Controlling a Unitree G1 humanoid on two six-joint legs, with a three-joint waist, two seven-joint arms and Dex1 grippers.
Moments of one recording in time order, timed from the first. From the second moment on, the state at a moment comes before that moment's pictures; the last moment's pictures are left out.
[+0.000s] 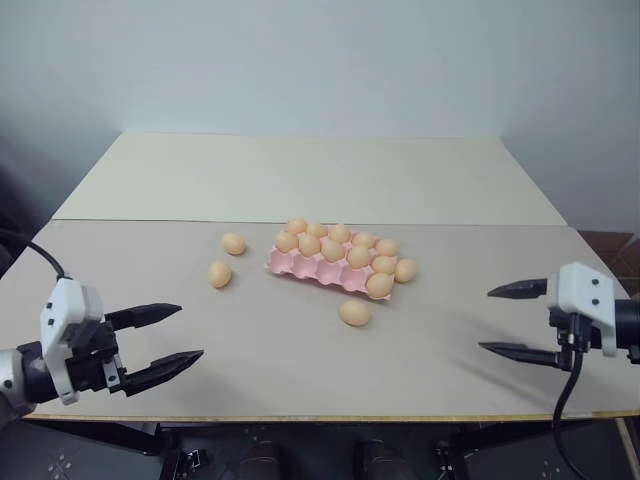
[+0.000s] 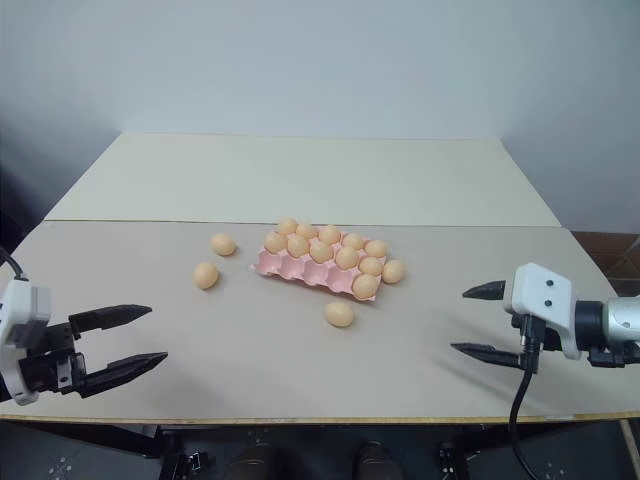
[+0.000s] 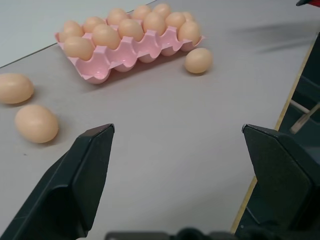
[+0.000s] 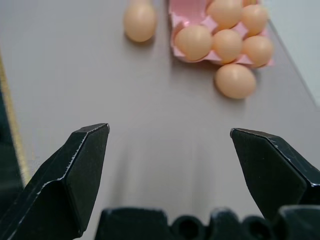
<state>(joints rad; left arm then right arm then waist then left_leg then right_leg) 0.33 0.92 0.68 -0.55 -0.81 0.61 -1.10 0.01 -1.09 -0.41 -0.34 0.42 0.33 1.19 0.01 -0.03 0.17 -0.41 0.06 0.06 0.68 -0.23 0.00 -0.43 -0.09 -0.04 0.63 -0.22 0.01</state>
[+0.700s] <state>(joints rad) 0.15 0.92 0.47 -0.50 -0.81 0.61 -1.14 -0.54 -0.80 0.10 0.23 0.02 -0.11 1.01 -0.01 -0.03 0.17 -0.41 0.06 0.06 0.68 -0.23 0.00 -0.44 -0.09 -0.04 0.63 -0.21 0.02</state>
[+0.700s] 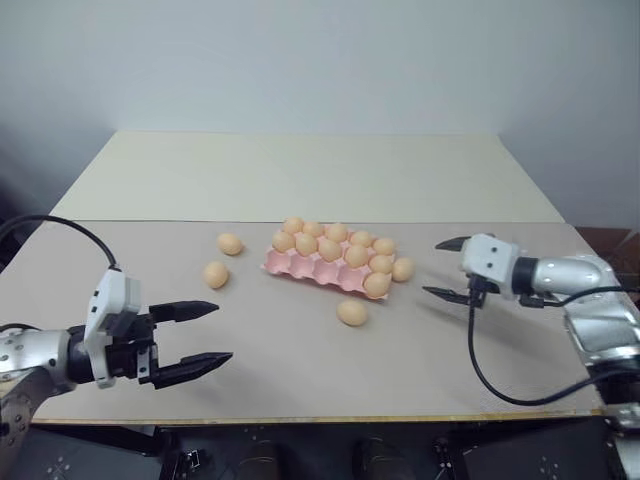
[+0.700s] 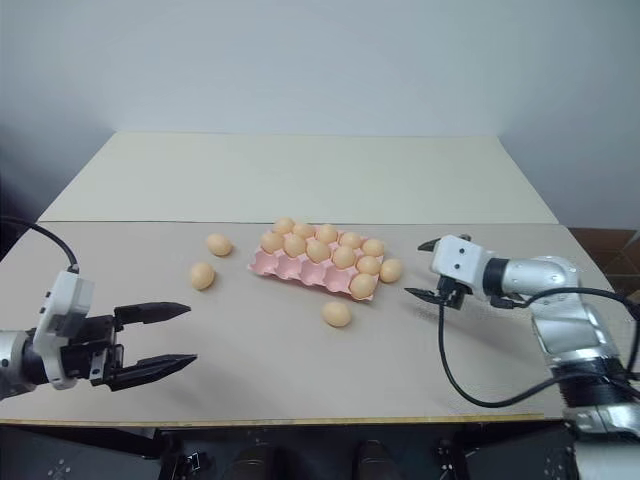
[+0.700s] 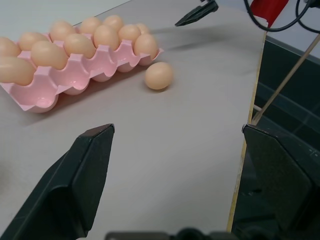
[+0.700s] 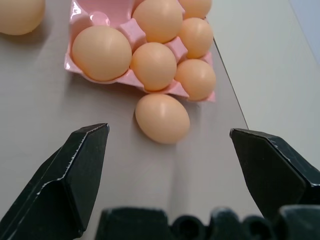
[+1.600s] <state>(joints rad) 0.16 0.90 0.44 -0.53 -0.82 0.59 -1.12 -0.83 -0.61 0.23 0.87 -0.21 -0.49 0.90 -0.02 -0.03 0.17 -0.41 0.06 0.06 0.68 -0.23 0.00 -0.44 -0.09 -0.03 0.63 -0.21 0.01</state>
